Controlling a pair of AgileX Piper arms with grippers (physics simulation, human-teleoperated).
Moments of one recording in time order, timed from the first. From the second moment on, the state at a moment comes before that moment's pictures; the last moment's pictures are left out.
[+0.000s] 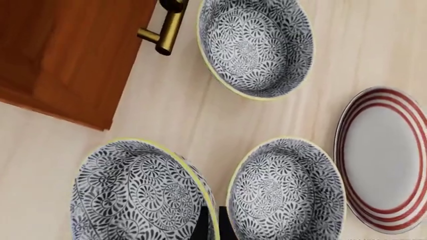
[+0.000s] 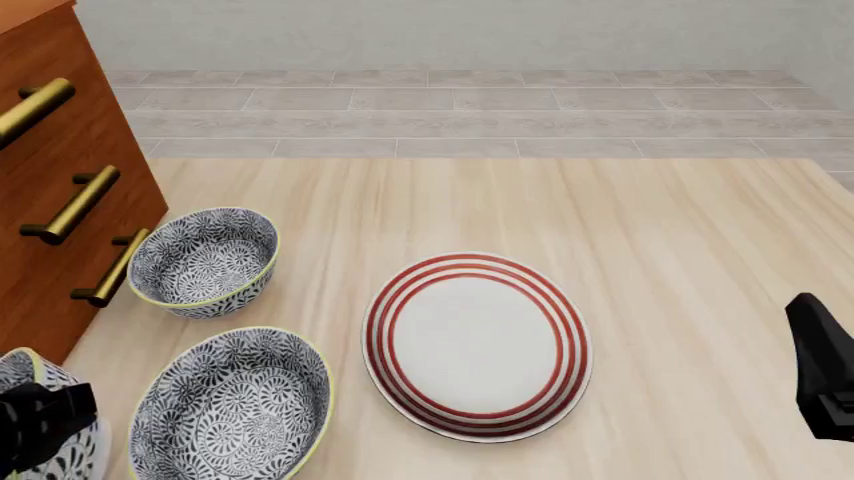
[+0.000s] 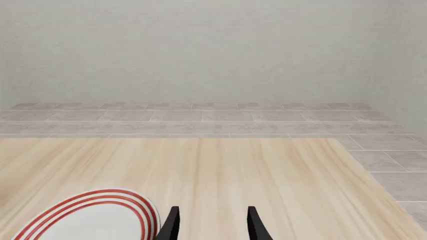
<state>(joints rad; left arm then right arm) -0.08 0.49 -0.31 0.78 -0.46 0.00 0.01 -0.01 0.00 0.00</state>
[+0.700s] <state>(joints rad) -0.15 0.52 -0.41 0.79 -0.50 0.00 0.01 -0.01 0.00 0.00</state>
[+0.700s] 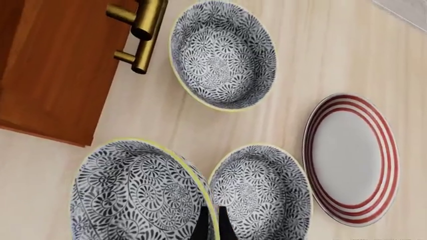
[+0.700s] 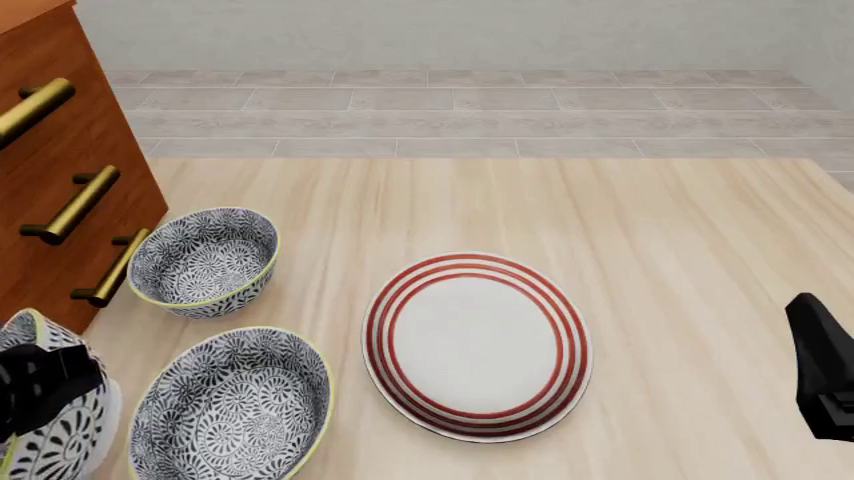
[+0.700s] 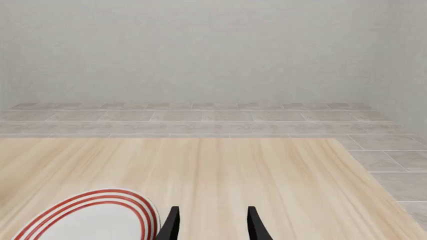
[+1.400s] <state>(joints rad) -0.23 0.54 -0.51 0.83 -0.54 0.00 0.01 -0.01 0.00 0.00</state>
